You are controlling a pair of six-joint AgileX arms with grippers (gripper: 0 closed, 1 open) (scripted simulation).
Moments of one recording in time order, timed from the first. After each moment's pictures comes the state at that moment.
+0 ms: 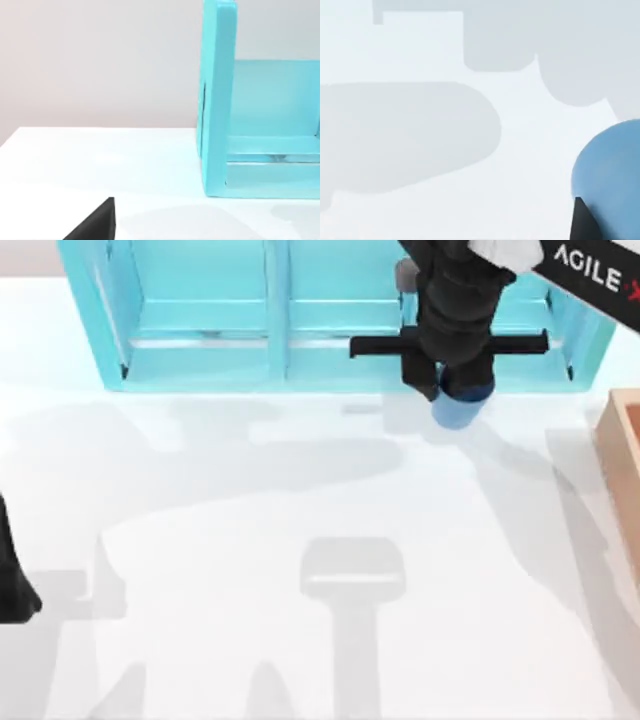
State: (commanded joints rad) left arm 0.00 0.00 0.00 0.00 0.00 0.00; right arm 0.47 2.34 2.16 -1.21 0.10 0.48
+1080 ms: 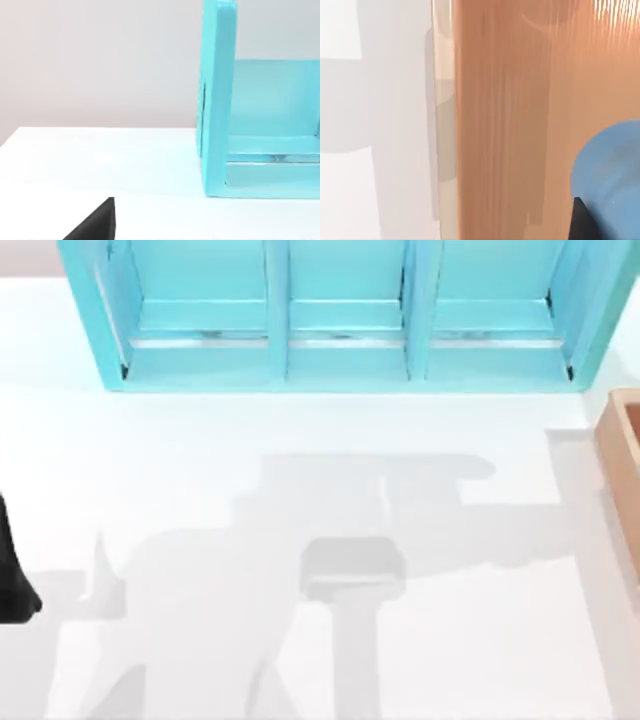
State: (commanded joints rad) left arm 0.00 0.00 0.00 0.00 0.00 0.00; right arm -0.02 1.87 1.70 -1.32 0.07 -0.01
